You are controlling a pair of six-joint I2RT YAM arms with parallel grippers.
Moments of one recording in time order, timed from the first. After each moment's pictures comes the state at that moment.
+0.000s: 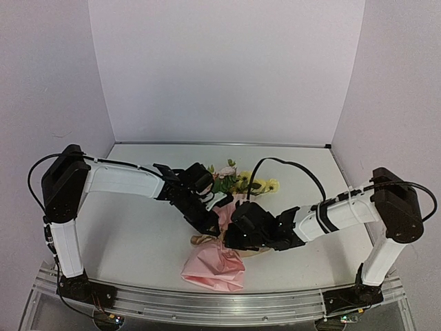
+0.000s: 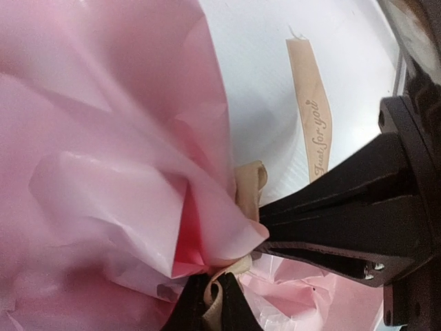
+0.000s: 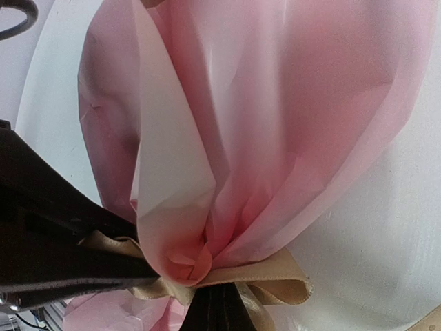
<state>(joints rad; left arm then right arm) -0.94 1.90 1.30 -0.50 0.44 -0.15 1.14 1.77 0.93 -0.01 0.19 1.04</state>
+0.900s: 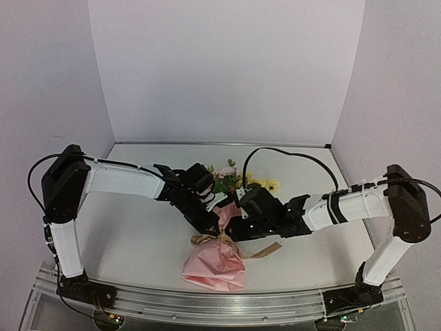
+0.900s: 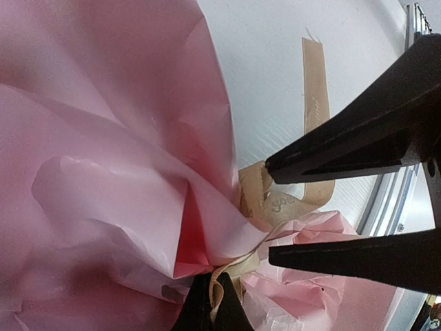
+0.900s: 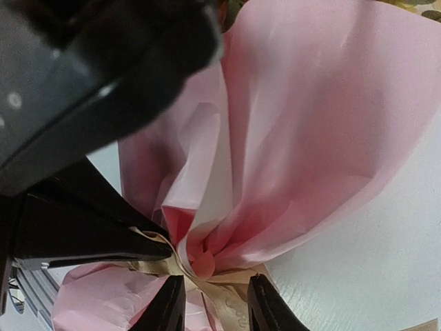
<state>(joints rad) -0.94 1.90 1.30 -0.50 0.41 -0.12 1.06 1.69 0.95 -0.10 0.10 0.74</state>
